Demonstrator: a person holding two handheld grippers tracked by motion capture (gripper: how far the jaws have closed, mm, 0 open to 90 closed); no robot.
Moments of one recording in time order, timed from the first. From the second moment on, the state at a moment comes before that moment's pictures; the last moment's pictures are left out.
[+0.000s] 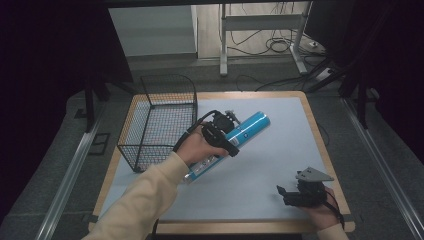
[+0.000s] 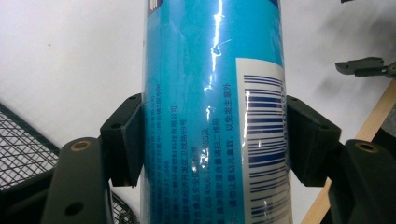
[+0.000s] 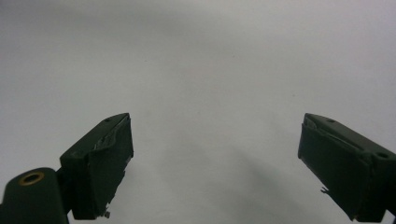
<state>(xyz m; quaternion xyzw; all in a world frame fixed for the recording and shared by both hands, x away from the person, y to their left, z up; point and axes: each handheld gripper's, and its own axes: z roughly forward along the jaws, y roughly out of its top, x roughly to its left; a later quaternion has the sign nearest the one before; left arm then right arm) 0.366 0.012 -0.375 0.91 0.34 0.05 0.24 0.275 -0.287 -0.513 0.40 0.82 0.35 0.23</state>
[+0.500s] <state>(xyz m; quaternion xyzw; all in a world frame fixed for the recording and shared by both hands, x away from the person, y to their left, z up) 0.373 0.019 -0.361 0.90 0.35 0.07 0.24 0.275 -0.287 -0.513 0.40 0.82 0.35 0.23</state>
